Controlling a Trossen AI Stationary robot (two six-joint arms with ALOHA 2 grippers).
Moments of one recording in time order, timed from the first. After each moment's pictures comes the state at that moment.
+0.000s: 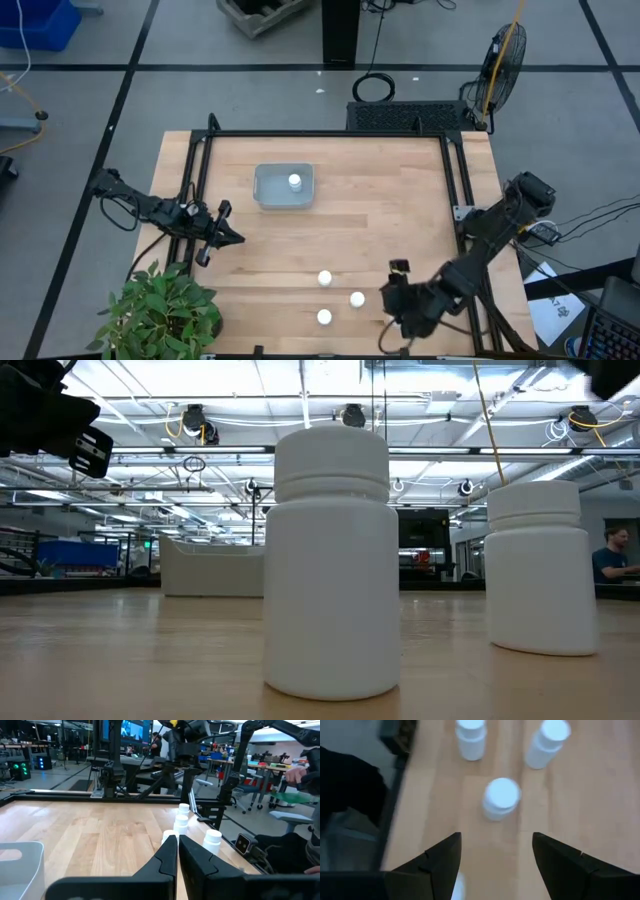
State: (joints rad) left arm -0.47 0.07 0.01 0.08 -0.18 -0.11; right arm 0.81 1.57 1.18 -0.68 0.37 0.62
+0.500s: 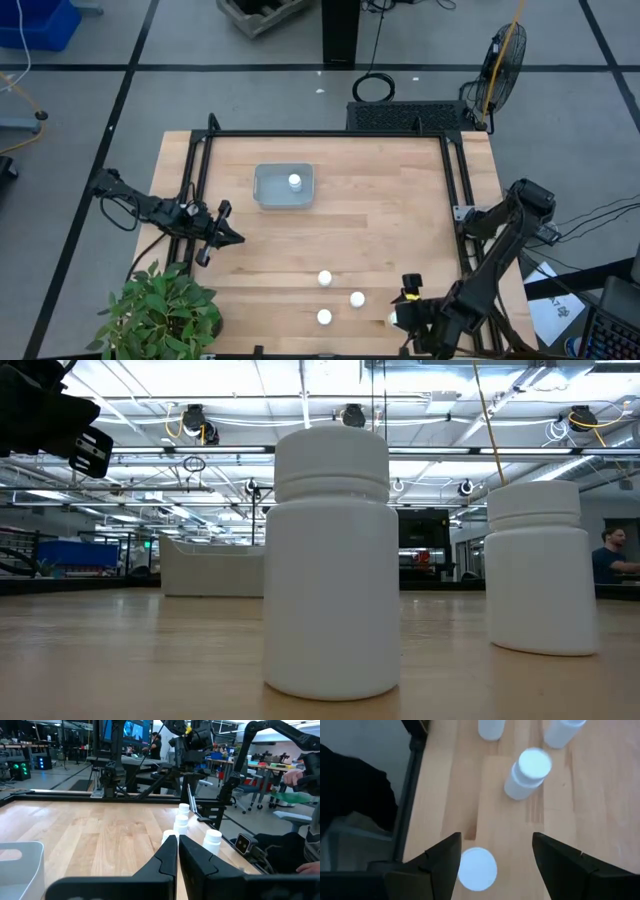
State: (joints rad) left arm -0.47 0.07 0.01 0.08 -0.18 -0.11; right arm 0.95 1.63 1.18 -0.71 0.44 0.77
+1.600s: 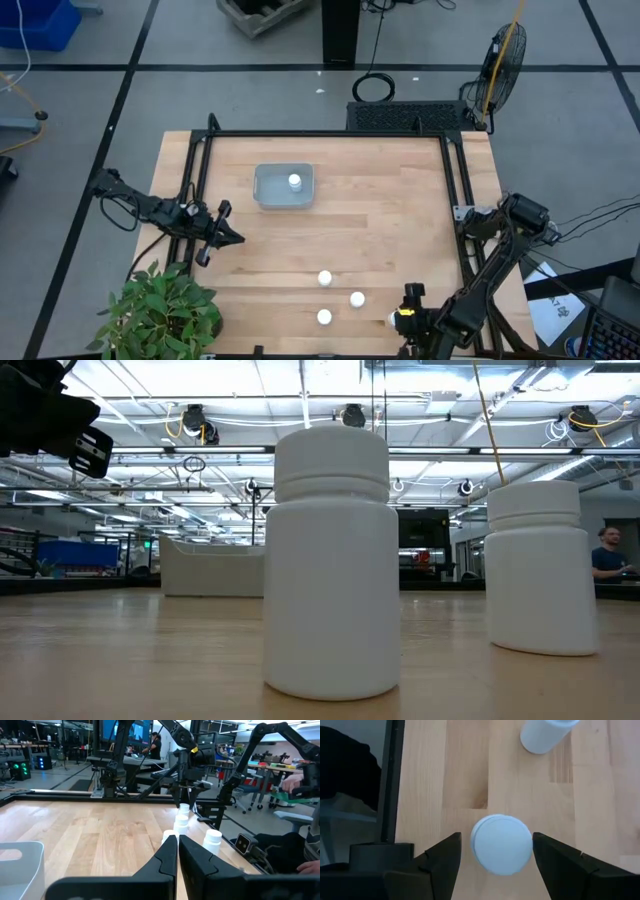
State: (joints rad) left arm -0.47 0.07 0.01 0.08 -0.18 -0.11; right arm 0.99 1.76 1.18 -0.73 0.39 0.92
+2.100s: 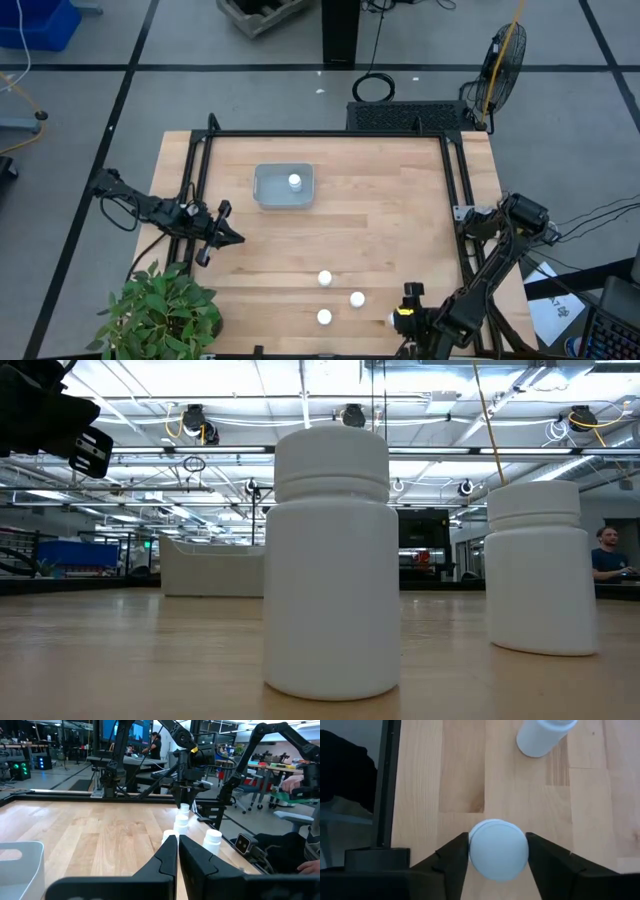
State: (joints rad) left arm -0.47 0.07 0.01 0.08 -0.18 -0.11; right arm 0.99 1.77 1.17 -0.73 0.39 0.92
